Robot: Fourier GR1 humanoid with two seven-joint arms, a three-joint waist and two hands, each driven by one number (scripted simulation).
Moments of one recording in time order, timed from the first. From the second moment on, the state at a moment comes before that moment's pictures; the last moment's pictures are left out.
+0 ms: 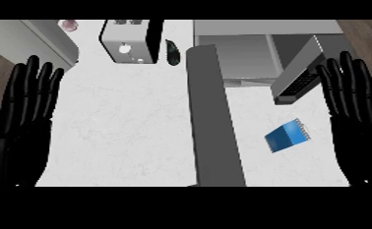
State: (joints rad) left arm 0.01 0.10 -0.03 -2.10 0.02 0.02 0.00; right arm -0.03 -0.07 0.03 -2.10 -0.01 0.03 0.03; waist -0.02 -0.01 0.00
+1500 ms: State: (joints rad) left arm 0.46 0.01 -0.21 -2.05 0.16 0.02 -0.30; right arm 0.35 -0.12 -0.20 -2.00 -0.23 0.46 -0.11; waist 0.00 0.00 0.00
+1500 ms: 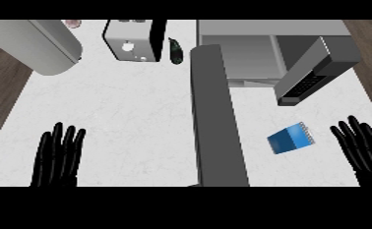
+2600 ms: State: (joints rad) left arm 0.62 0.05 -0.21 -2.04 0.20 -0.05 -0.45; right arm 0.10 -0.13 -0.30 -1.26 0.06 0.32 -0.57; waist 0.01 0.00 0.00
